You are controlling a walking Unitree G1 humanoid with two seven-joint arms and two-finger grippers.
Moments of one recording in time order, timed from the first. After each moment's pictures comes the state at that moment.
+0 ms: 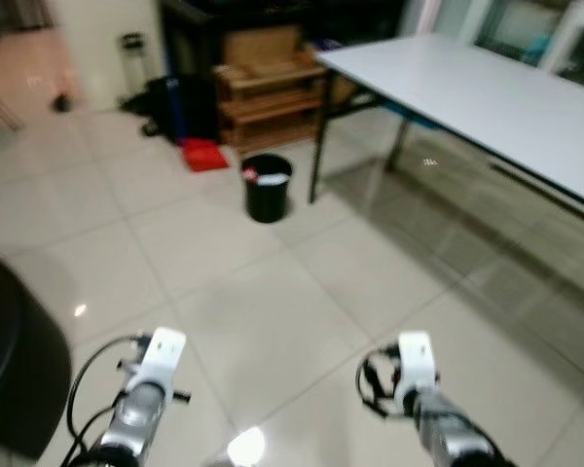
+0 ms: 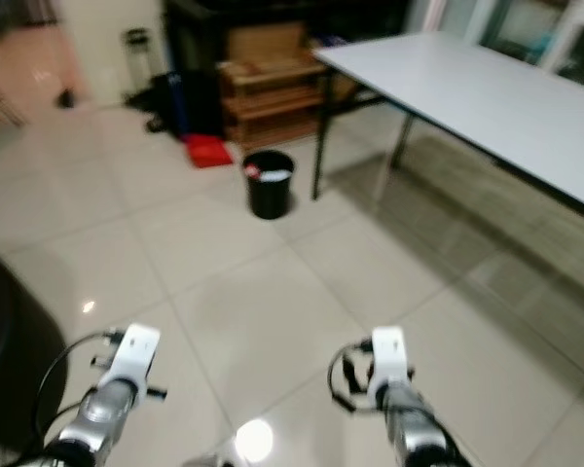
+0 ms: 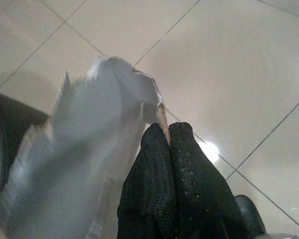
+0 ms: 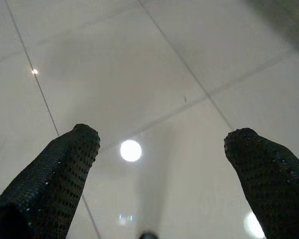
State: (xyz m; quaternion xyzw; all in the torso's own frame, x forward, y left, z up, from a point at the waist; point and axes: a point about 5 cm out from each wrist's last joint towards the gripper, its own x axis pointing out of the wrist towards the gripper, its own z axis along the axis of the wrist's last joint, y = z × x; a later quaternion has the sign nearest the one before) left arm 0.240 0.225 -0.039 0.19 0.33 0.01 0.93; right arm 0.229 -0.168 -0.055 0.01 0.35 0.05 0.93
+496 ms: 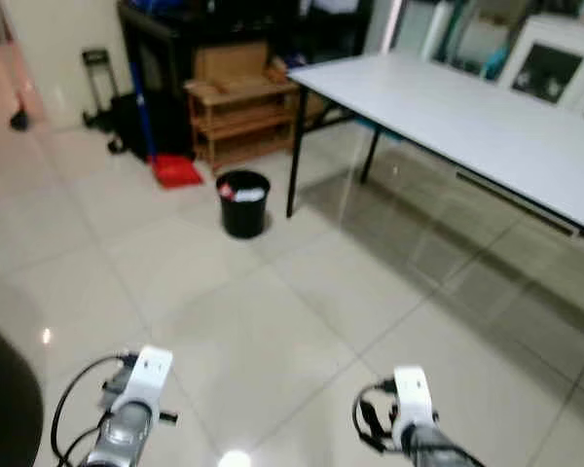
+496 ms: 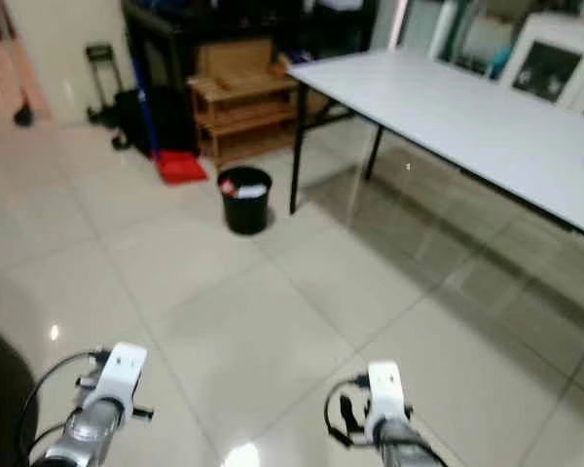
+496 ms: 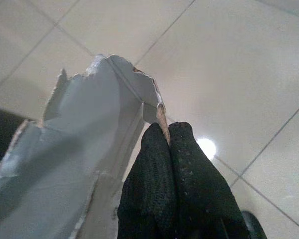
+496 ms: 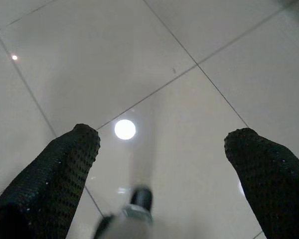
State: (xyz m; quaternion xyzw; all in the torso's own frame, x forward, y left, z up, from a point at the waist) left arm 0.220 0.236 -0.050 0.18 0.36 0.02 0.92; right arm 0.196 -0.164 -0.077 0.02 0.41 0.04 0.91
